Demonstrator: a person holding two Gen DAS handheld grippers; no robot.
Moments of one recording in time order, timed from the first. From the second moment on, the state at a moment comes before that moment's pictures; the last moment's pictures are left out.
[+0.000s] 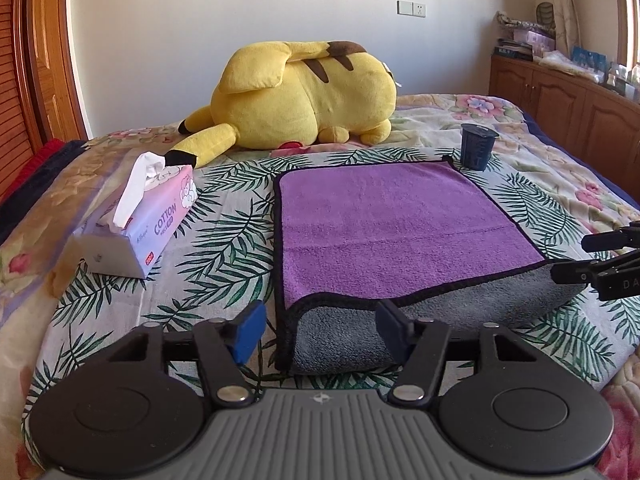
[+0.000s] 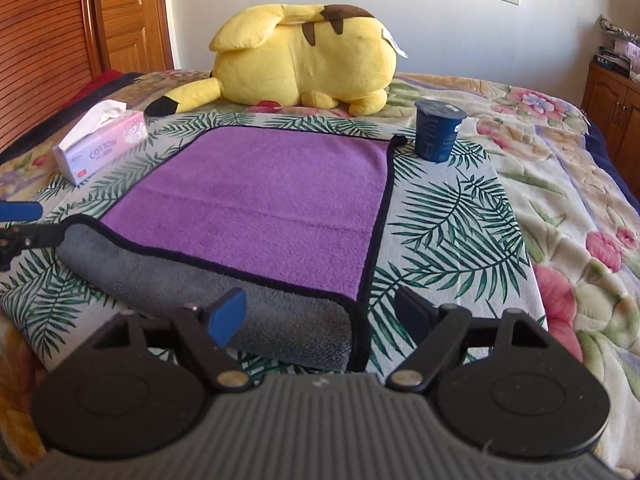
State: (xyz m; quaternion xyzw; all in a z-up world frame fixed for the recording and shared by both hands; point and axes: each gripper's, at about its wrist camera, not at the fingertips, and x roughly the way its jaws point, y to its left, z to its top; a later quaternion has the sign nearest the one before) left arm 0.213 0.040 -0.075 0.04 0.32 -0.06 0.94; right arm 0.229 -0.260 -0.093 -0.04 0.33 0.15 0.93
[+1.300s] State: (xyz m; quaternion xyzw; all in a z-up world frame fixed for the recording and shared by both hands) left arm 0.232 0.057 -0.103 0.01 0.37 -0.07 0.93; right arm 0.240 -0.275 -0.098 -0.01 0.37 0.19 0.91
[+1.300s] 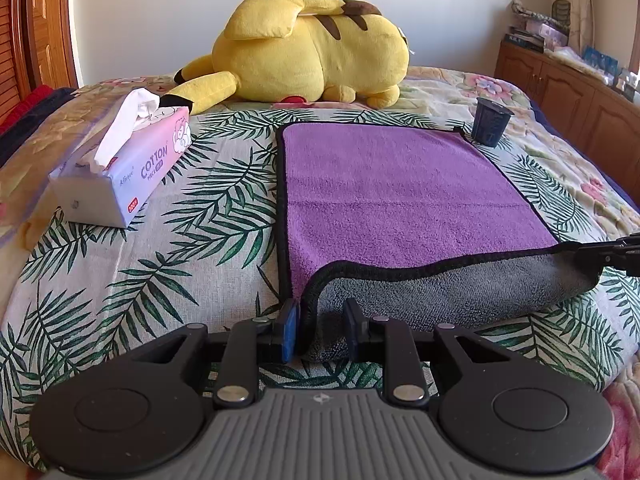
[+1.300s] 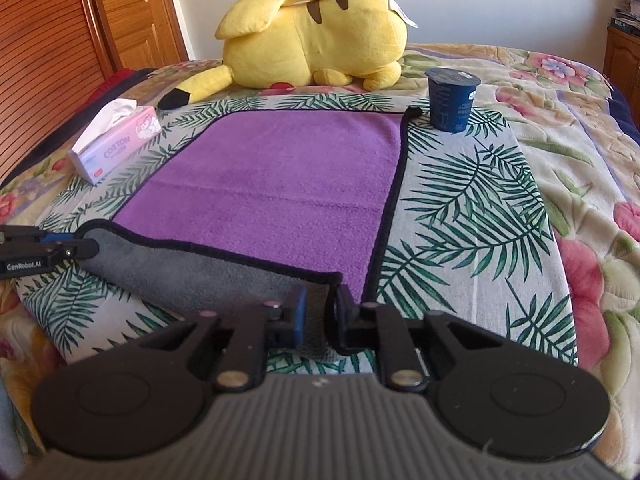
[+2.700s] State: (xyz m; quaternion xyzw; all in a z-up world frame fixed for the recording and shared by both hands) left arm 0.239 0.045 -0.063 0.02 0.31 -0.10 0.94; right arm 0.245 -0.281 -0.078 -0.01 0.30 0.20 0.93
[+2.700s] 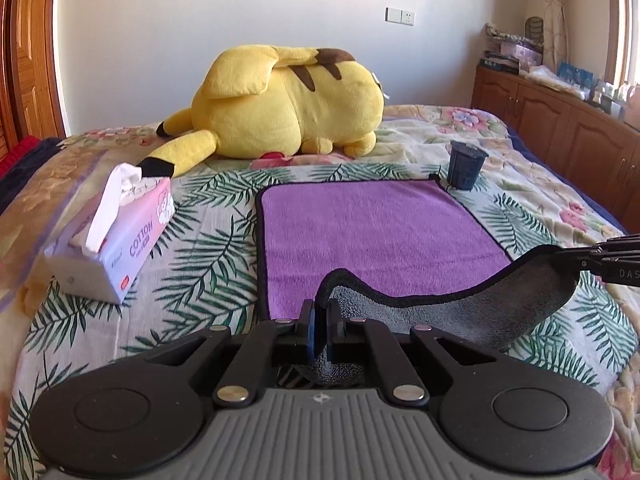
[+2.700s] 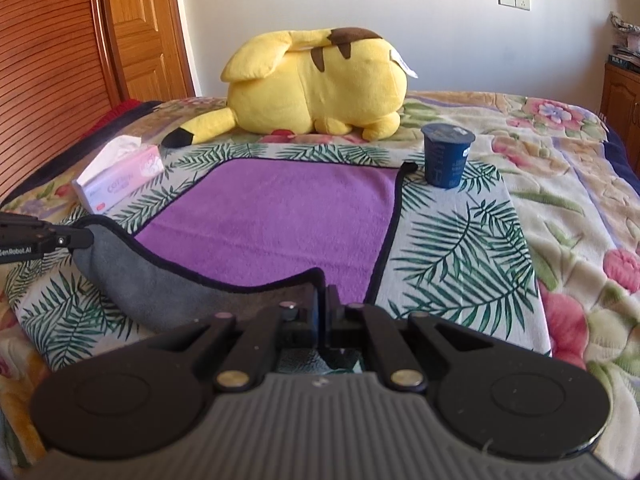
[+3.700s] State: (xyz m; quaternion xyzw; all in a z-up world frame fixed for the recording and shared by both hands) left arm 0.276 0.041 -0.037 0.04 0.28 -0.11 0.95; right arm 0.271 -0.277 -0.062 -0.04 0.26 0.21 0.94
